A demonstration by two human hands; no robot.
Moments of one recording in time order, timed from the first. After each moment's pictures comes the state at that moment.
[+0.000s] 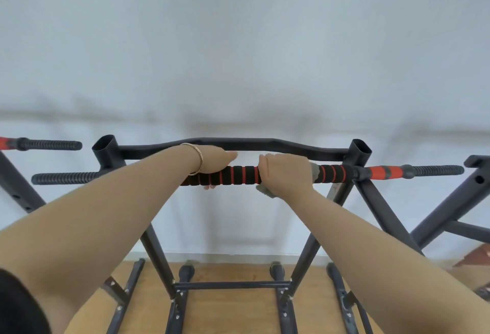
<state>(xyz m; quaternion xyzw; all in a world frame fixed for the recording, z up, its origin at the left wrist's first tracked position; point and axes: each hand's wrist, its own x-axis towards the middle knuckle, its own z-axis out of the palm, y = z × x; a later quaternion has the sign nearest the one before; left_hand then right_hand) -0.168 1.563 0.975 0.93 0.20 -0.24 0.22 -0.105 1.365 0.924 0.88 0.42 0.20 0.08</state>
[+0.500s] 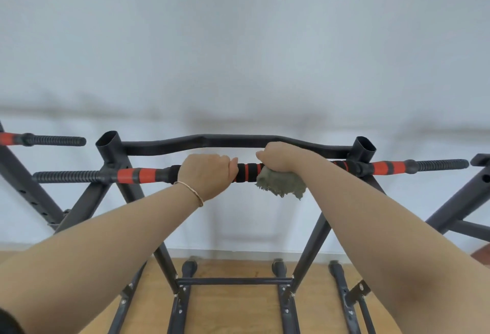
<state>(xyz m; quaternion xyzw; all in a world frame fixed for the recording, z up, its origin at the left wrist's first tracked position) -0.209 1.551 0.925 0.98 0.04 0.05 -0.21 -0.066 1.391 0.956 0.92 0.34 -0.16 -0.10</state>
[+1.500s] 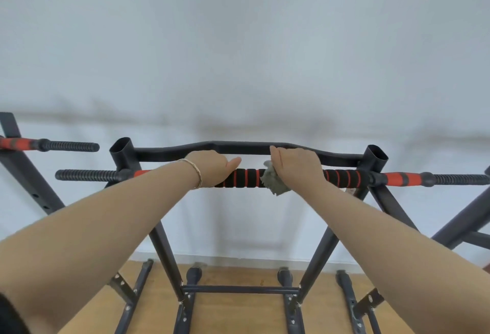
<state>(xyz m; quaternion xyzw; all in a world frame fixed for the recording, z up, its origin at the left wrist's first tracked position) -0.190 1.583 0.956 0.99 0.05 -0.07 -0.08 -0.092 1.376 0.943 0.85 0.45 0.28 0.07</state>
